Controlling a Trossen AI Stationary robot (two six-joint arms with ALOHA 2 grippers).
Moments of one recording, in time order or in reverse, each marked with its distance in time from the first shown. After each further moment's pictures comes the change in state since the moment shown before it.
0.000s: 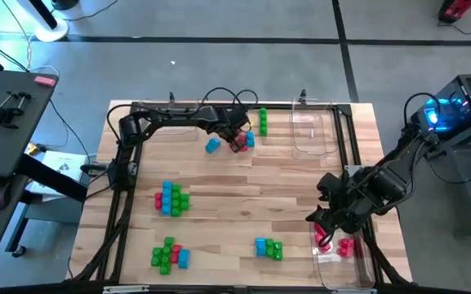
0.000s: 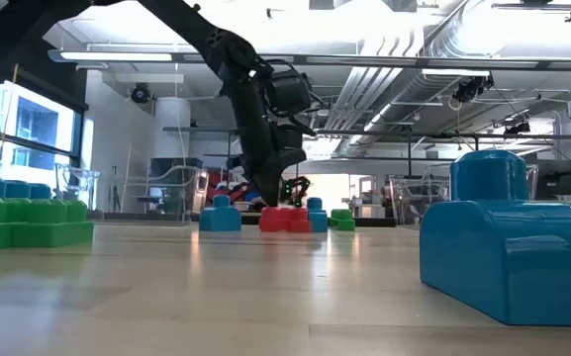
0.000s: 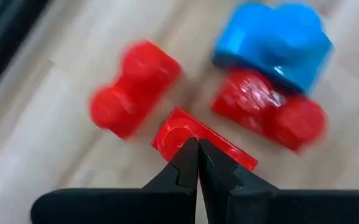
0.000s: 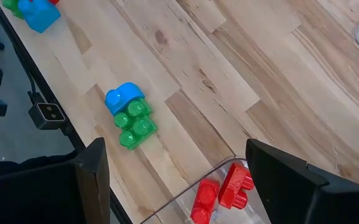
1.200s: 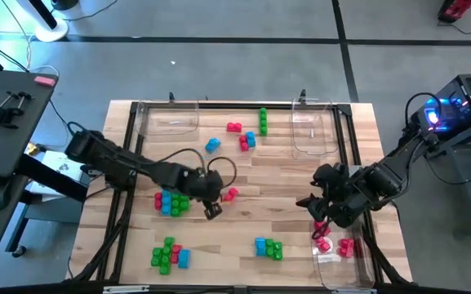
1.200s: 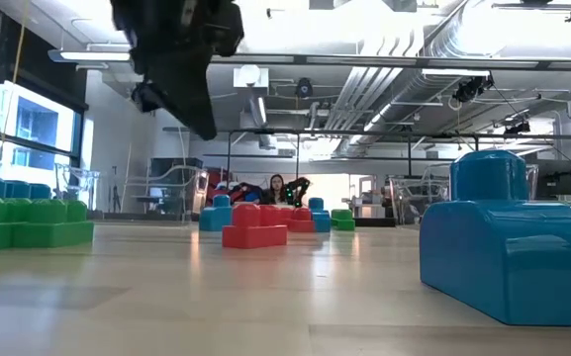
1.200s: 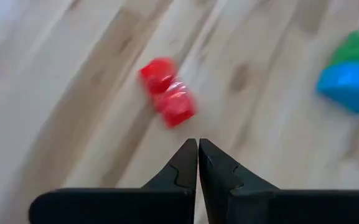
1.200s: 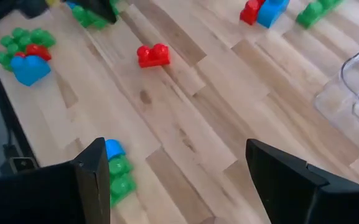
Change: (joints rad) left arm -0.620 -0.498 -0.432 0.140 -0.032 -0.539; right arm -0.074 0.000 -0.001 0.012 0.209 -0.128
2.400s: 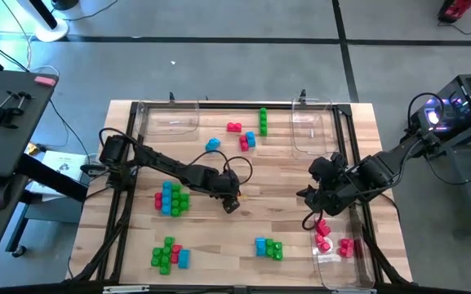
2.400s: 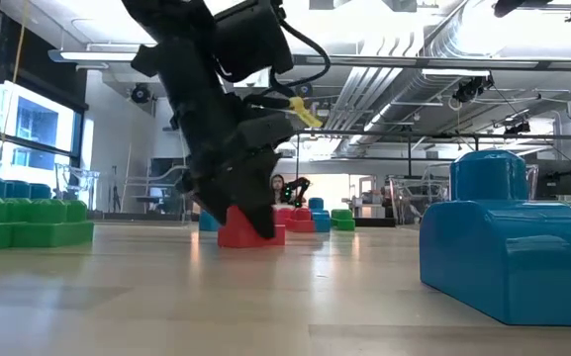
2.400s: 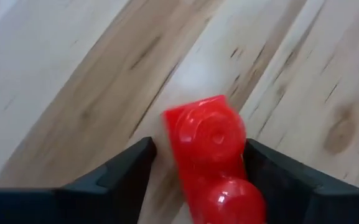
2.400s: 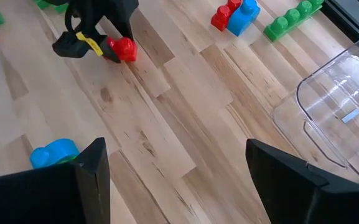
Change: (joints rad) left arm 0.126 0.331 0.011 0.167 0.063 0.022; right arm -0.097 0.000 -0.004 -0.064 -0.016 -0.144
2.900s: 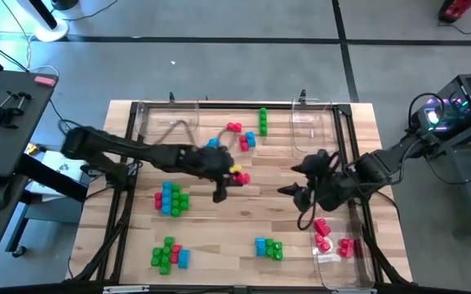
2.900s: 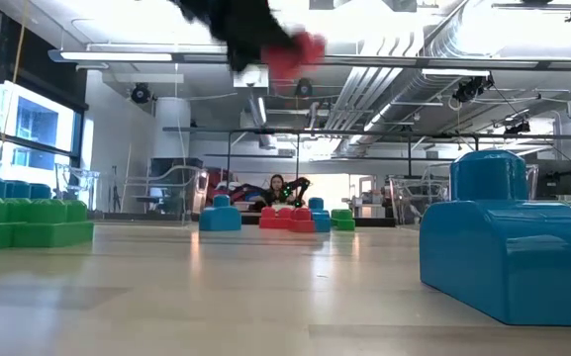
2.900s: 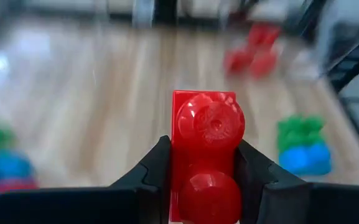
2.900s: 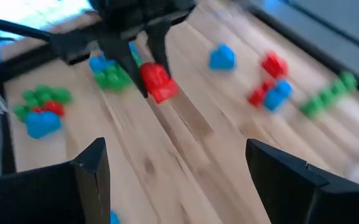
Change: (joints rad) left arm 0.048 -0.416 0.003 0.229 0.104 0.624; right arm -0.055 0.009 0.000 0.393 0.146 -0.271
